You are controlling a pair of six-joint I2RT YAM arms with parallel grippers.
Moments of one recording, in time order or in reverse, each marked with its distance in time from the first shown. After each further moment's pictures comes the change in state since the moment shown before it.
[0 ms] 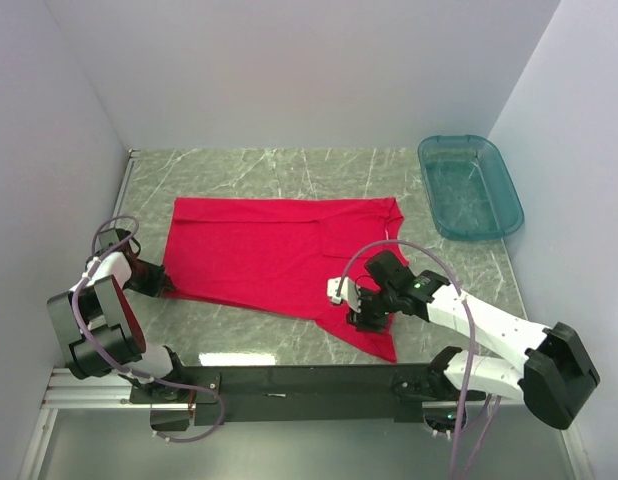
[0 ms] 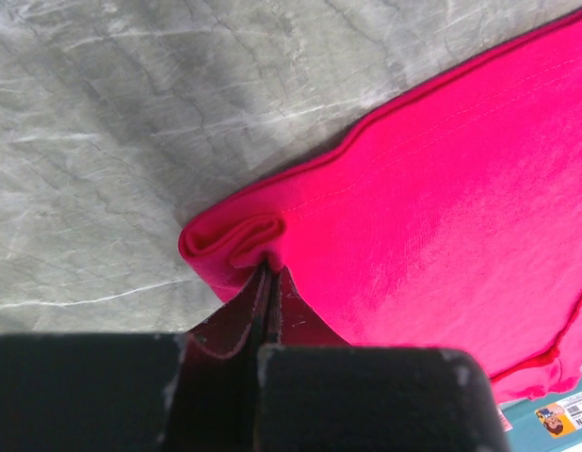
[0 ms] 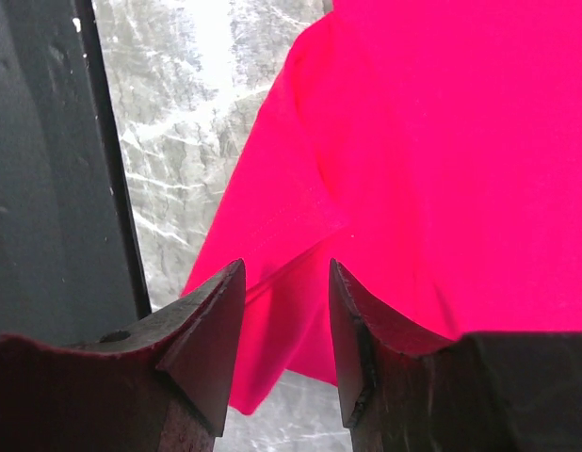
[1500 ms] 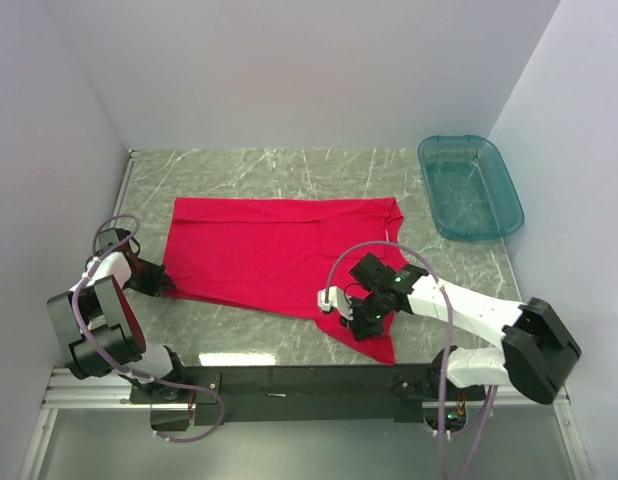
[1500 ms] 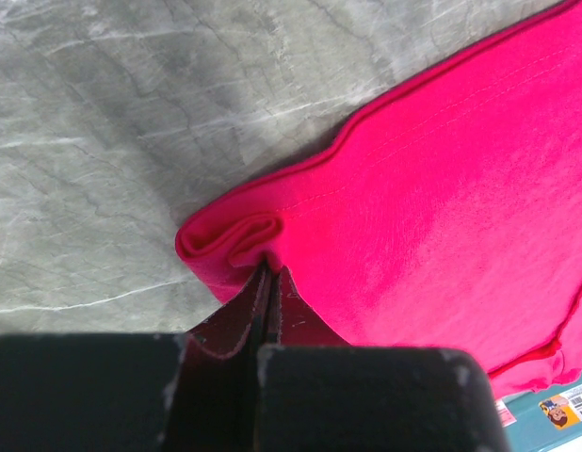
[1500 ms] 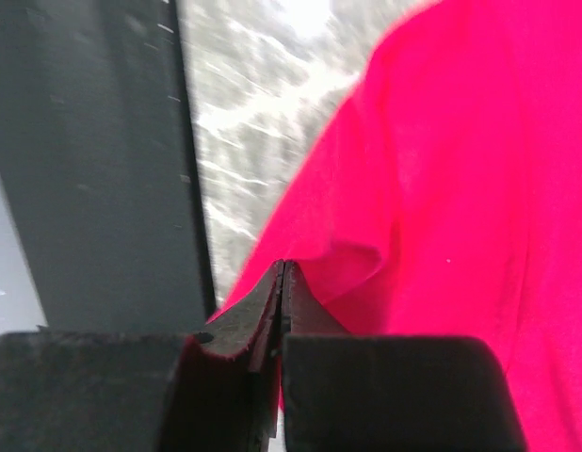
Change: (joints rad) left arm 0.000 0.000 0.000 0.008 0.016 0.018; right arm 0.064 0.196 0.070 -0.106 -0.055 0.028
